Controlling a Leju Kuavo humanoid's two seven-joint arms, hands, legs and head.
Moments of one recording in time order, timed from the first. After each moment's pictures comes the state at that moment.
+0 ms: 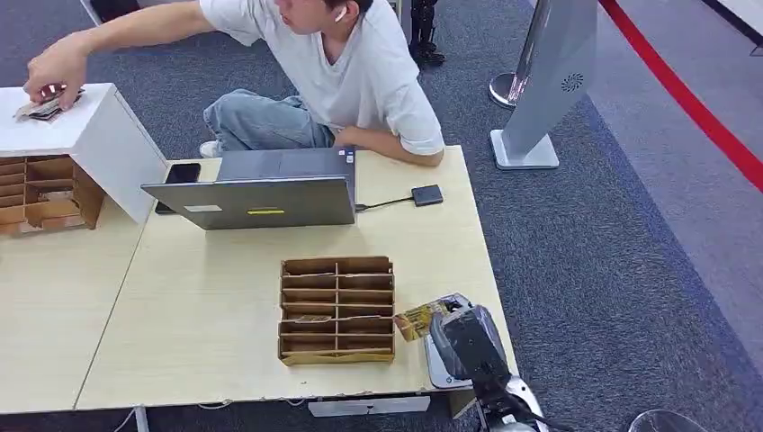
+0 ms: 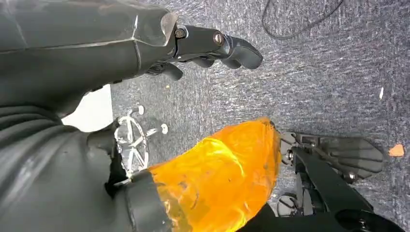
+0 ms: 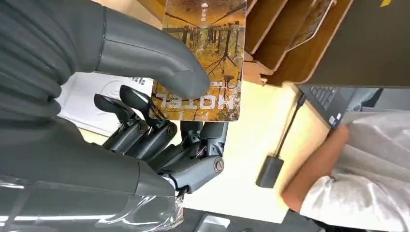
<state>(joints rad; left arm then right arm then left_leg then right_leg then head) -0.04 -0.22 0.93 -0.26 -1.03 0.30 -0.06 0.09 0.02 0.39 -1.55 0.39 -0.22 -0.02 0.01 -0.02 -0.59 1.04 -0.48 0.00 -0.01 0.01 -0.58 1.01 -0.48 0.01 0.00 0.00</state>
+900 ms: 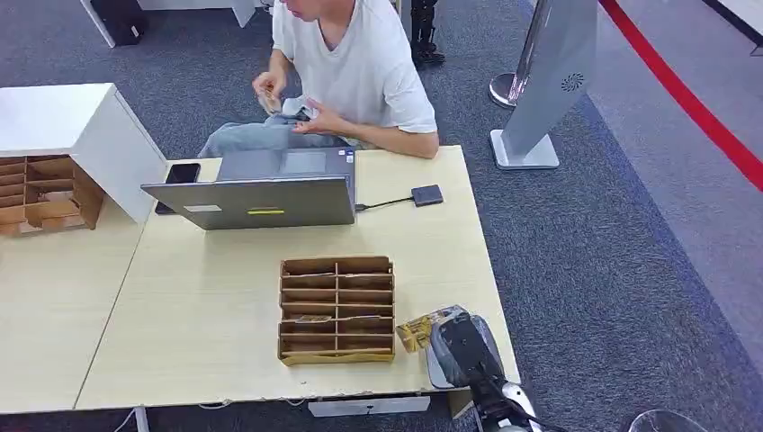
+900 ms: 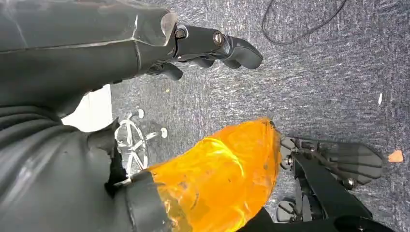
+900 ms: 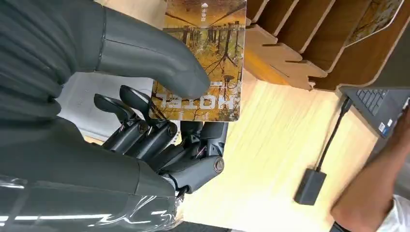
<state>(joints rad) -0.05 -0.22 0.94 -0.26 -1.05 0.31 -0.07 0.09 0.02 0.39 -1.48 0.38 -0.24 0.02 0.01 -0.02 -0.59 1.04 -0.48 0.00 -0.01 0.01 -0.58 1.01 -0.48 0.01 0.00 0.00</state>
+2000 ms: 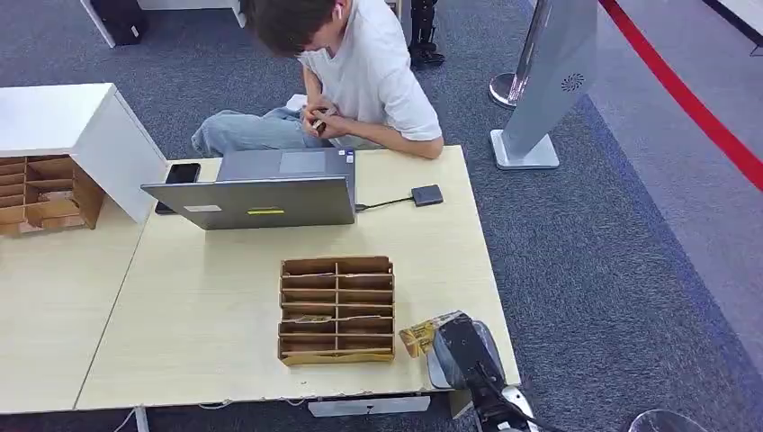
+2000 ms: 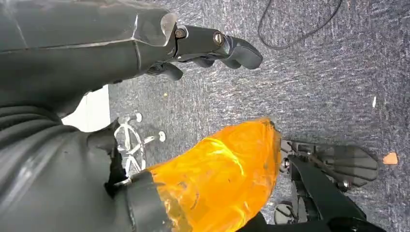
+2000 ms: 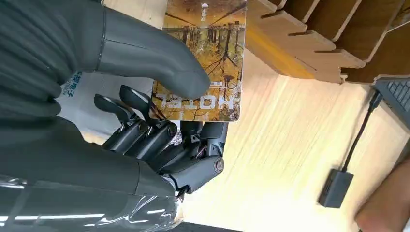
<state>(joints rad) -0.05 -0.22 0.94 -0.26 -1.07 0.32 -0.07 0.09 0.02 0.40 -1.45 0.38 -0.28 0.06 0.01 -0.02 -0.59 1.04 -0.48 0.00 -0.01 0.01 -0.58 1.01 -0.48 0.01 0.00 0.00</state>
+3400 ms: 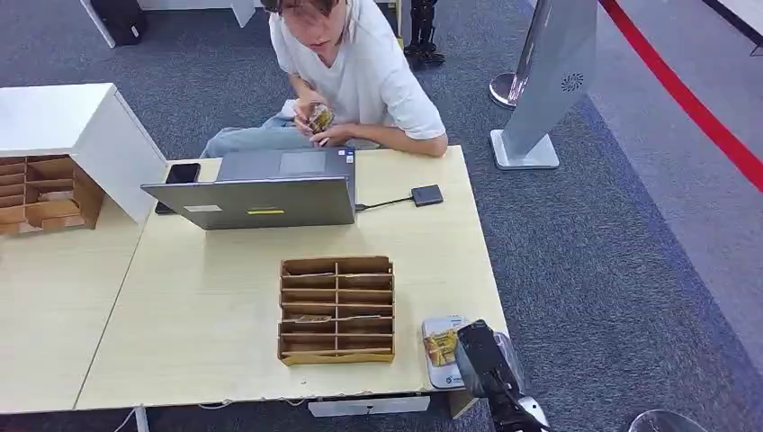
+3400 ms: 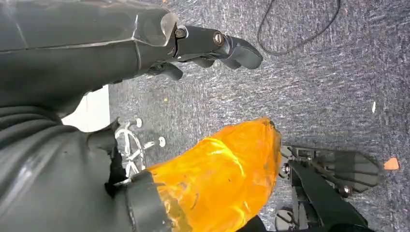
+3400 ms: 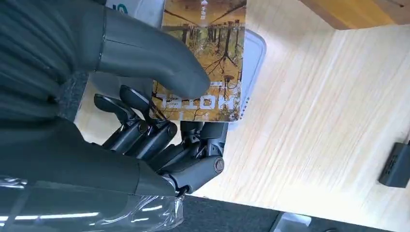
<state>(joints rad) -0.06 -0.22 0.94 -0.26 -1.09 0.34 -0.07 0.12 -0.01 0.35 -1.42 0.38 -0.33 0.09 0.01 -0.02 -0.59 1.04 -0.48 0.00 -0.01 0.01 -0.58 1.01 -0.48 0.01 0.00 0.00</state>
